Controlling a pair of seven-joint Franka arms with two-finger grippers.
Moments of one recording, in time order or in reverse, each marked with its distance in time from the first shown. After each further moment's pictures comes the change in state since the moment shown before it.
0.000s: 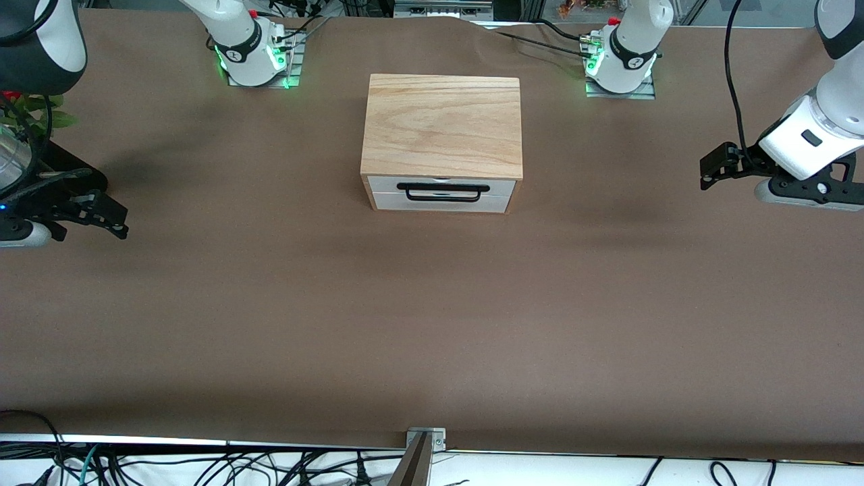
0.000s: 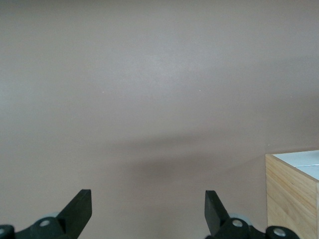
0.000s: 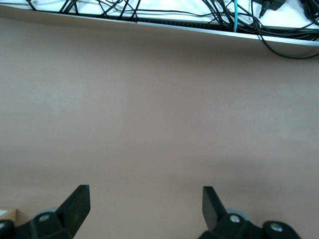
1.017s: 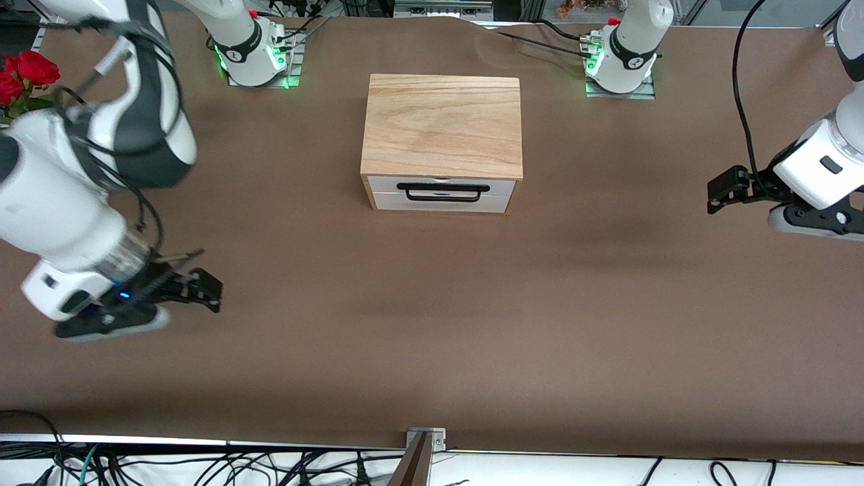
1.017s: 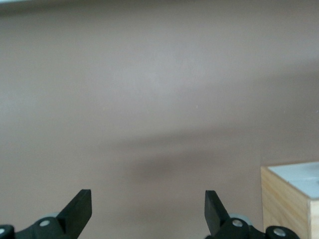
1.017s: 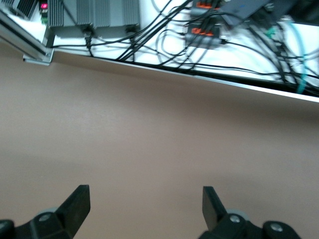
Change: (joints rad) left arm -0.007 0.120 0.000 0.186 0.001 -0.065 0.001; right arm 0.229 0.300 -0.168 0.303 0.169 0.101 -0.020
